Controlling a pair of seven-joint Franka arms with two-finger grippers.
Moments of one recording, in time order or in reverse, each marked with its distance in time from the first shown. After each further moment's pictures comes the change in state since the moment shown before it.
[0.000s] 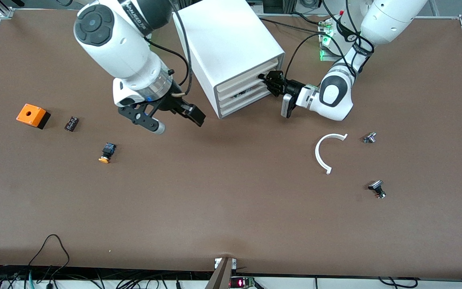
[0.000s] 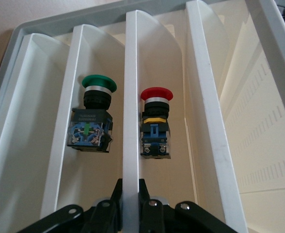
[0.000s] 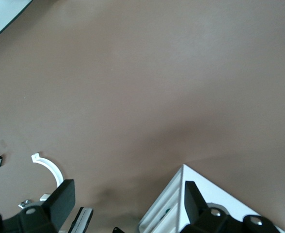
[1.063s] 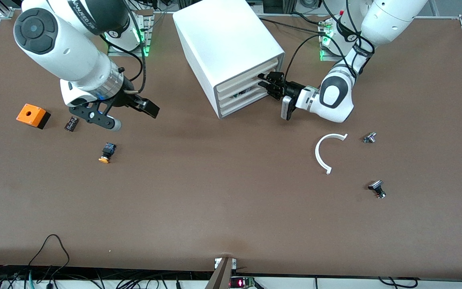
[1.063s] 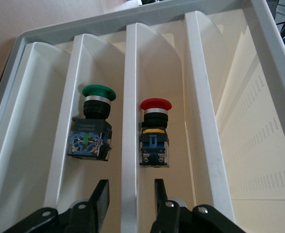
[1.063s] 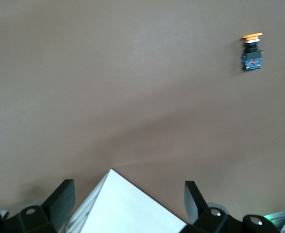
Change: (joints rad) left arm -0.012 -0.003 0.003 0.025 0.008 0.002 -0.034; right arm -0.161 -0.135 0.000 -0.140 -0.044 -0.187 -0.255
